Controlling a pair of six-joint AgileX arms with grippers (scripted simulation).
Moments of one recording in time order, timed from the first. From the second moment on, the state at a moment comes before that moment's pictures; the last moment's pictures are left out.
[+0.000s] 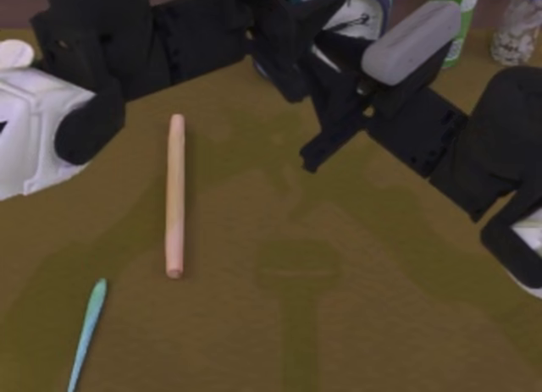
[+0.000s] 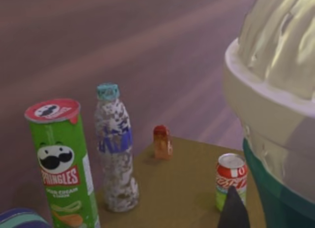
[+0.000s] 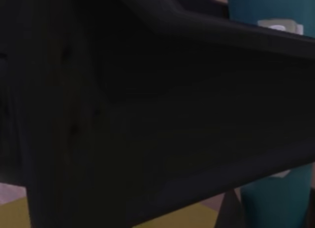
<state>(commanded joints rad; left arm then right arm) -0.52 1.57 1.01 0.52 0.56 0.10 0.63 1.61 0.72 1.02 -0.15 0.03</state>
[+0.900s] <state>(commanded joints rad) -0.52 1.57 1.01 0.52 0.56 0.10 0.63 1.61 0.72 1.02 -0.15 0.03</state>
